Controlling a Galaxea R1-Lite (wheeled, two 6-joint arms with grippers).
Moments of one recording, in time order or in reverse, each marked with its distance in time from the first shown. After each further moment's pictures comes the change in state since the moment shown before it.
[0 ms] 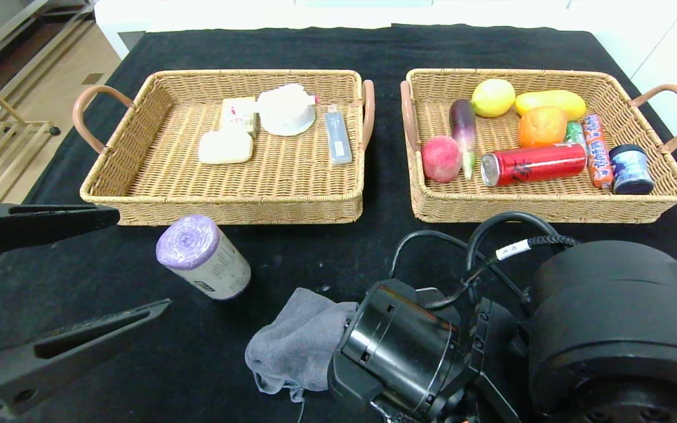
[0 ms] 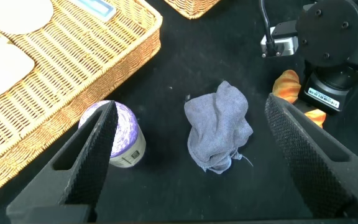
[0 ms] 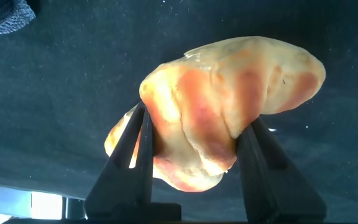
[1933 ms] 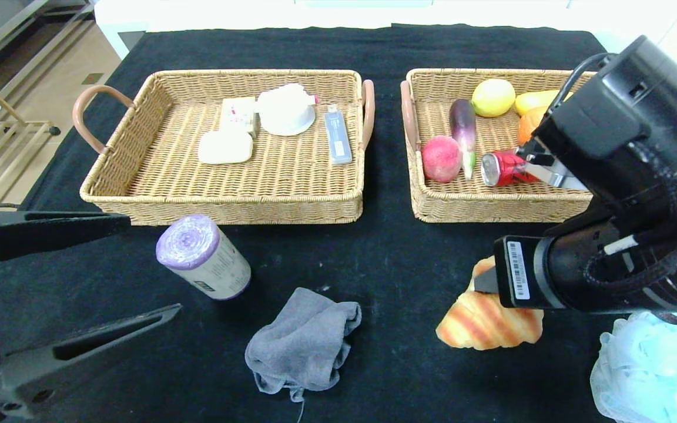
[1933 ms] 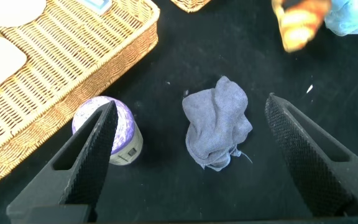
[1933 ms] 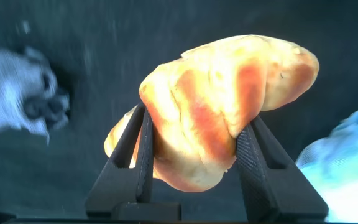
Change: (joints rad) left arm 0.000 0.016 0.008 0.002 -0.002 0.000; right arm -0.241 -0.259 -0.141 0.075 -0.072 -0.142
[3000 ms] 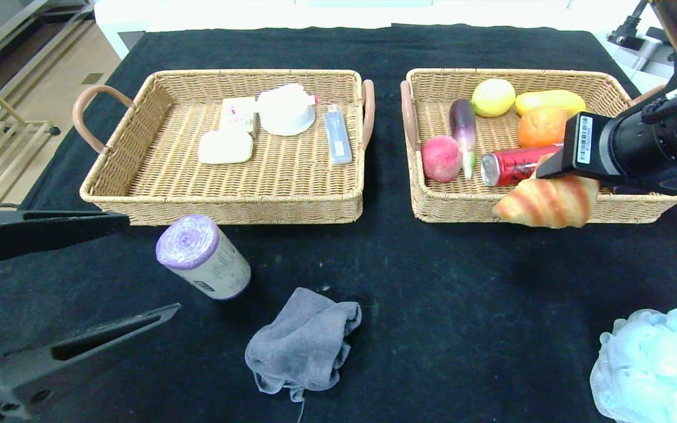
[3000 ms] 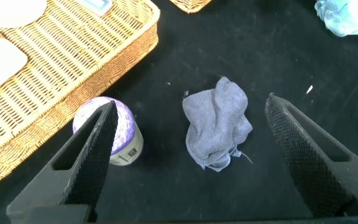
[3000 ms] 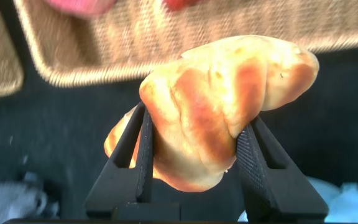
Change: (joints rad) left arm 0.000 -0.002 0.000 -0.002 0.000 0.000; right arm -0.327 0.043 -0.292 0.005 0.001 -0.181
